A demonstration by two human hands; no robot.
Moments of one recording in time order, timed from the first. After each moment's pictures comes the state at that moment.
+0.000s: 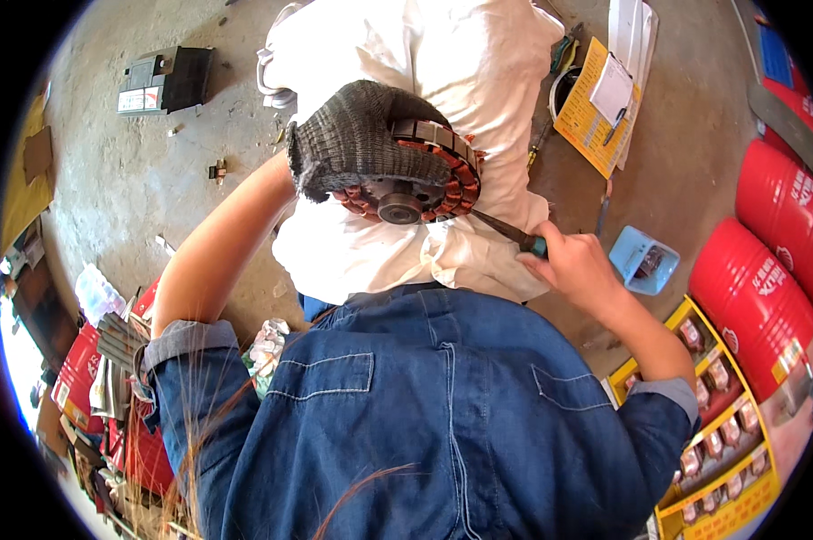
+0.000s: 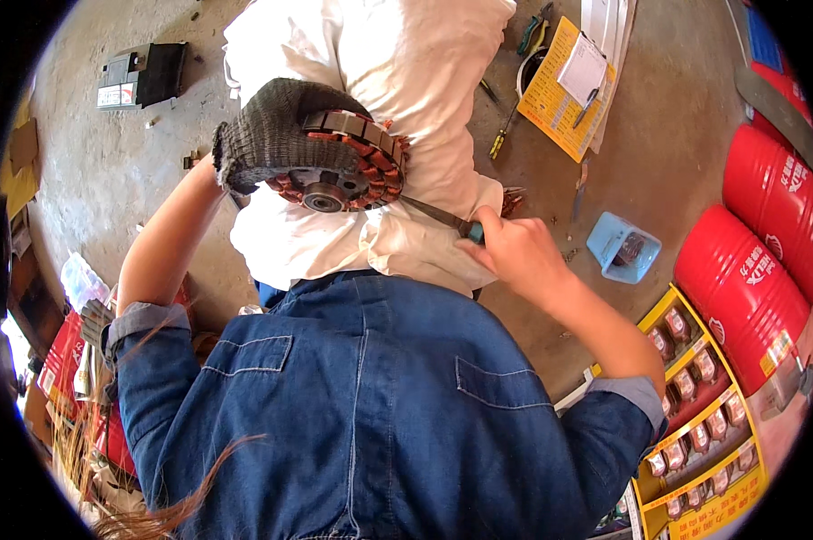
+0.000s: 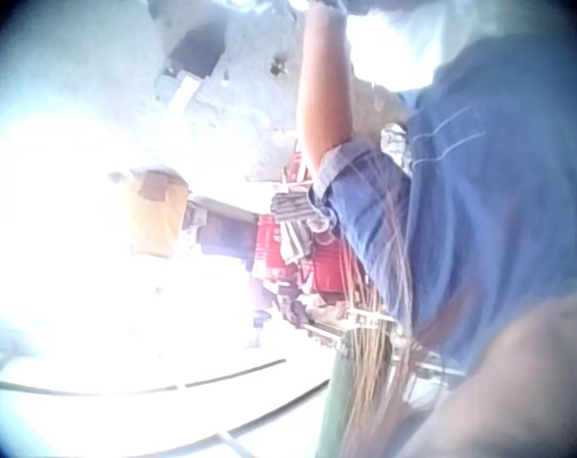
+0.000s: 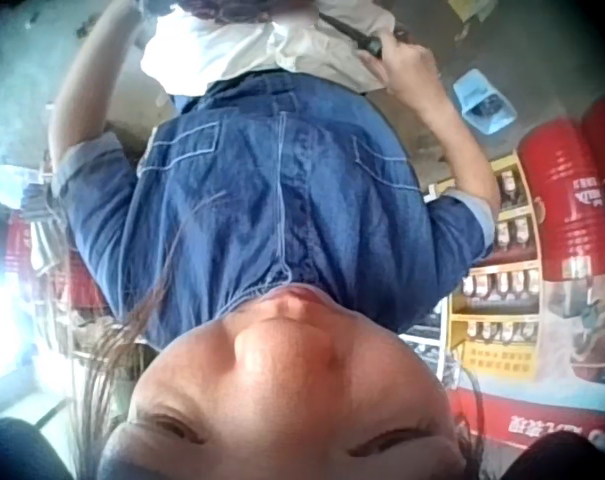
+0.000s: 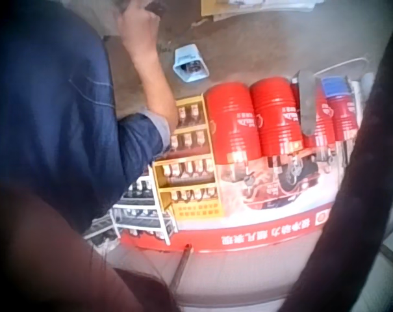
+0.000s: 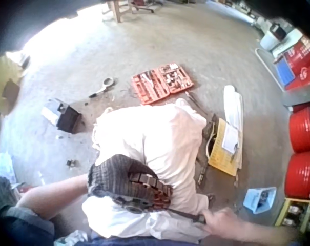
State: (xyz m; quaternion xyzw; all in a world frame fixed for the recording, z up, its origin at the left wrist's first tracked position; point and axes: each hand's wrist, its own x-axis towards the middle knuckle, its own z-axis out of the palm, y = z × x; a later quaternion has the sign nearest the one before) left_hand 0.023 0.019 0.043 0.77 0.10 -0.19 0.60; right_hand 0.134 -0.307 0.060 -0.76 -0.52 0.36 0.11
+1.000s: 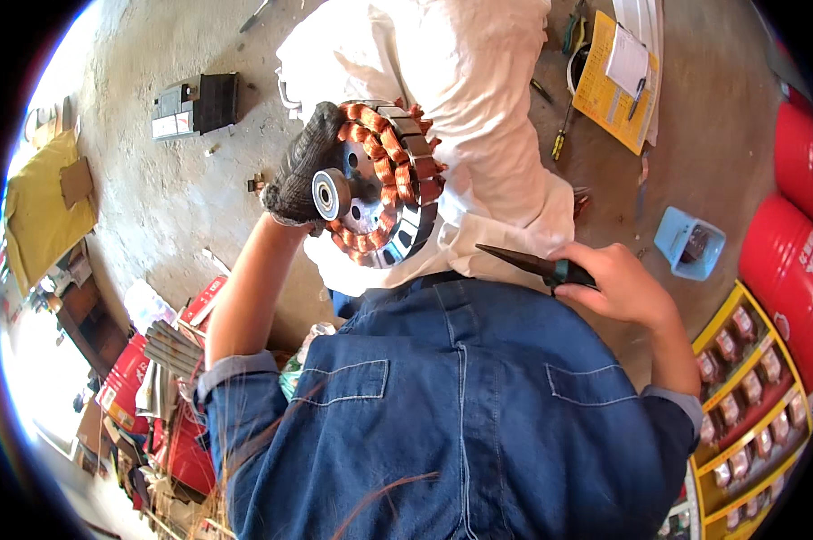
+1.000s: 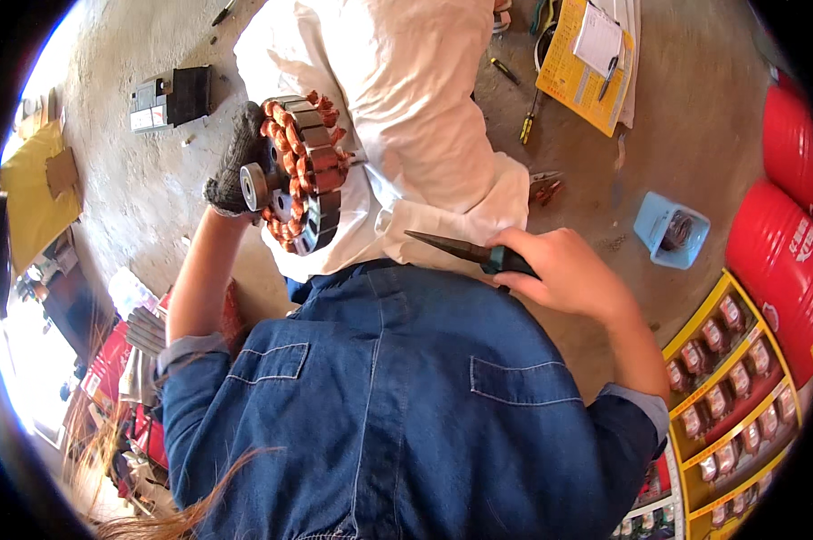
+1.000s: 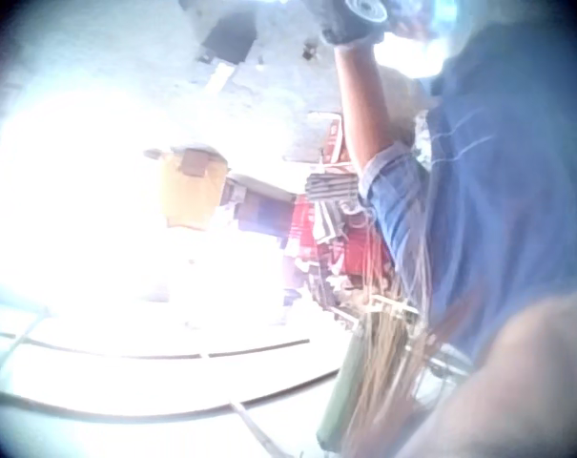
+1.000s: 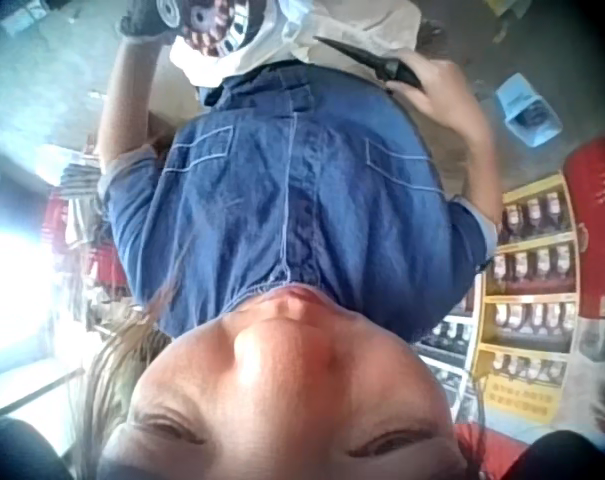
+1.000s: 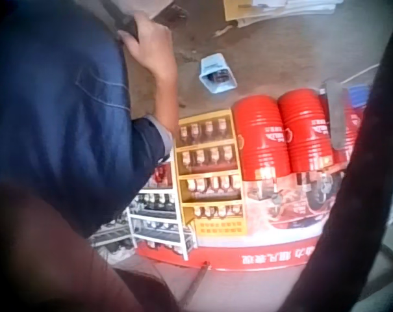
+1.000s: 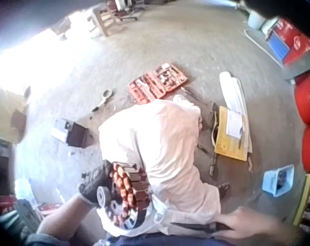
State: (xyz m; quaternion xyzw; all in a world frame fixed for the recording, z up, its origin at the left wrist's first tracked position) left_hand -0.075 0.027 -0.015 0.70 0.17 -0.05 0.69; right_hand 0.132 -0.334 0.096 -0.69 -0.42 0.54 0.21
